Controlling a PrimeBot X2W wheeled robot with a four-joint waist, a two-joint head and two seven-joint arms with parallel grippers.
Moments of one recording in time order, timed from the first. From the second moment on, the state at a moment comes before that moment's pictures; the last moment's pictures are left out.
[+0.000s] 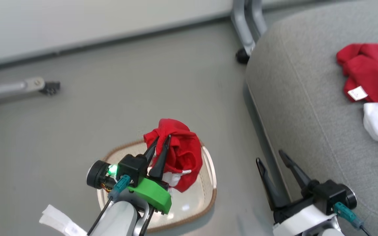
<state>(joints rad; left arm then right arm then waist) -0.30 0.07 -0.47 0.41 -0.22 -0.07 -0.26 0.00 -0.08 0.22 0.05 0.20 0.13 -0.26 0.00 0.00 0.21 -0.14</state>
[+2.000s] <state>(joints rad) -0.28 0.06 -0.73 0.02 -0.20 -0.12 -0.22 -0.01 -0.09 0.32 0.12 0.17 0.13 -0.26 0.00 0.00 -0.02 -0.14</state>
